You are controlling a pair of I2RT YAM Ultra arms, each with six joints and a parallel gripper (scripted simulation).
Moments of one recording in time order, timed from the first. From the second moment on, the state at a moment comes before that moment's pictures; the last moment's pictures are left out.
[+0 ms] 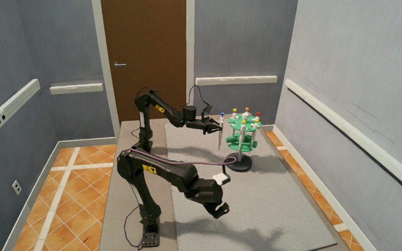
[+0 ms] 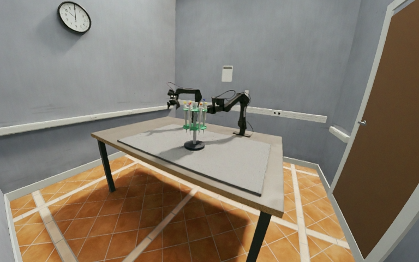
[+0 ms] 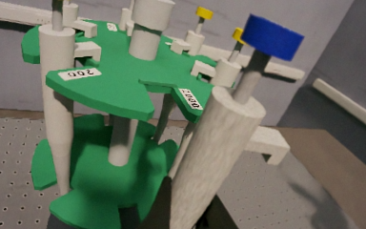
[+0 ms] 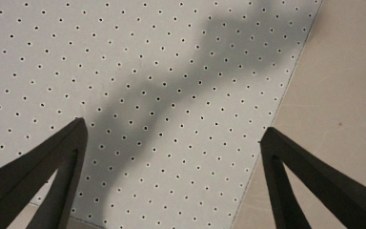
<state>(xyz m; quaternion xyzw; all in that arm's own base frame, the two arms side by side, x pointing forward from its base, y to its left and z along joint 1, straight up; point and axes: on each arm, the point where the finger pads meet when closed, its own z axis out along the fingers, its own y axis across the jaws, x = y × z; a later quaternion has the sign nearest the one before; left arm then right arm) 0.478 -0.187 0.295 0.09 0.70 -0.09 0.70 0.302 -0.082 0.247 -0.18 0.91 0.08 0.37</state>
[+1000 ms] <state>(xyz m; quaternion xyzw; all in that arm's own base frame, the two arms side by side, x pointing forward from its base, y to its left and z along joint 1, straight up) 0.482 -0.189 0.289 0.10 0.71 -0.09 0.70 0.302 -0.082 0.247 -0.18 0.91 0.08 0.37</state>
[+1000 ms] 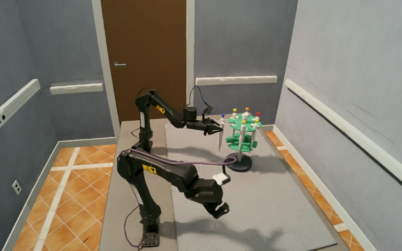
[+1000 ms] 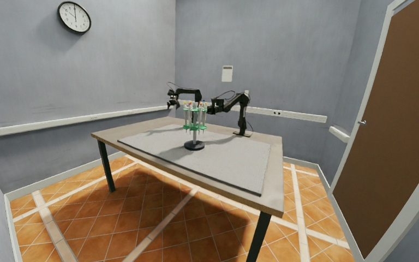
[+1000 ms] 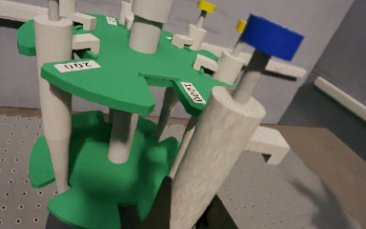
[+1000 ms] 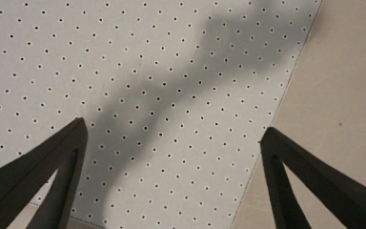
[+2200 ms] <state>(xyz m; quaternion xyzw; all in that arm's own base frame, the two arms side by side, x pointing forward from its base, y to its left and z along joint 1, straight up) 0.488 -0.188 0.290 0.10 0.70 -0.09 0.70 0.302 -0.082 0.247 -0.18 0.91 0.08 0.37</state>
